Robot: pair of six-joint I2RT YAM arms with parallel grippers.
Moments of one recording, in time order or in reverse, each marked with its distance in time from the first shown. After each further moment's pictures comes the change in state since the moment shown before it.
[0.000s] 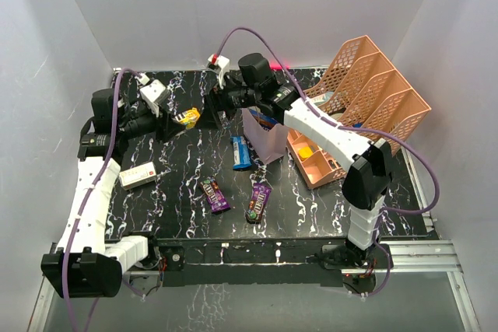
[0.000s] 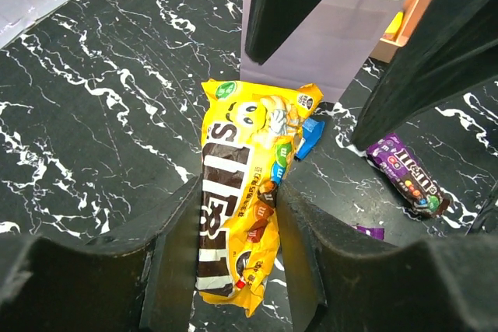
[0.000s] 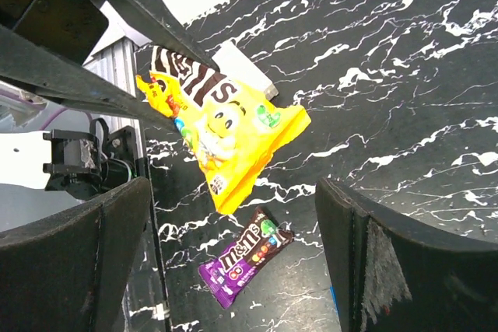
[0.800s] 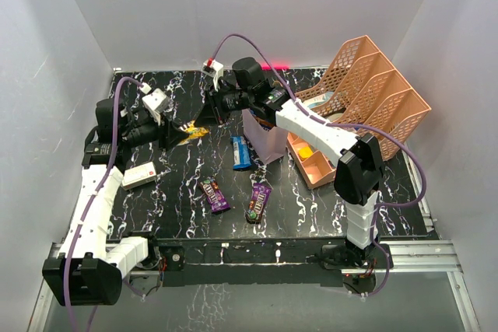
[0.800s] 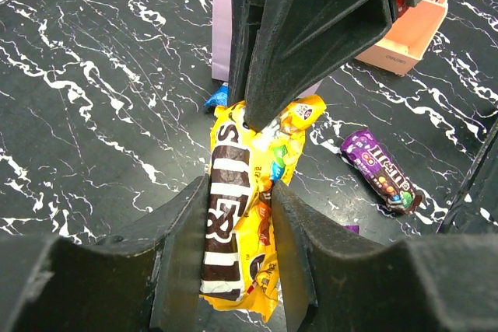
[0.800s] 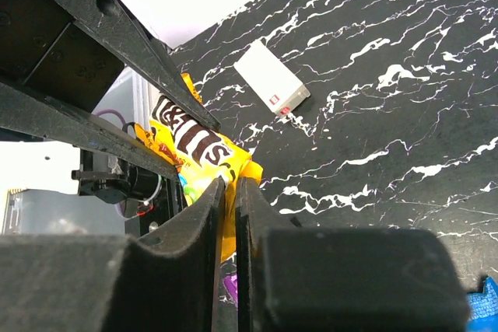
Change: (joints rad) left arm -0.006 -0.058 -0.125 0.074 0.056 -0.066; right arm 0.006 0.083 -0.005 0.089 -0.083 0.130
